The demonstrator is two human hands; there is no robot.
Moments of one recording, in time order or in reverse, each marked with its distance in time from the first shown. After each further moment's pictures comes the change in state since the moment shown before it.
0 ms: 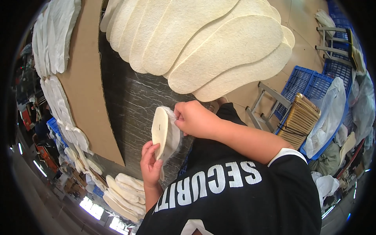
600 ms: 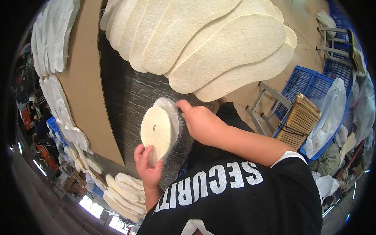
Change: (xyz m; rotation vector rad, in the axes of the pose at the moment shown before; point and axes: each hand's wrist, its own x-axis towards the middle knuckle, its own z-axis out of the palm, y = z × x) left_hand -0.005 0.011 0.003 0.424 0.198 0.207; right_hand -0.014 0.013 0.007 -0.333 0.112 -0.064
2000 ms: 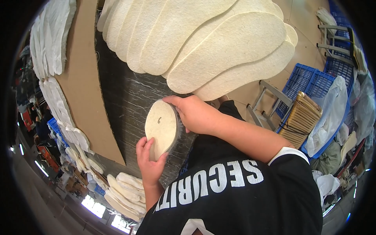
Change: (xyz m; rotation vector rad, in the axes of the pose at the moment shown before) left_hand 0.021 0.005 0.006 0.112 -0.110 -0.016; right_hand 0.022 -0.018 -0.019 0.306 -0.150 0.067
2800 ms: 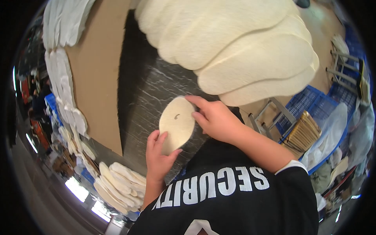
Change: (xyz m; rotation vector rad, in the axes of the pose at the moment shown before) left_hand 0.001 0.000 0.012 0.113 0.002 -0.069; right_hand -0.005 -0.002 0.005 -0.110 0.038 0.017
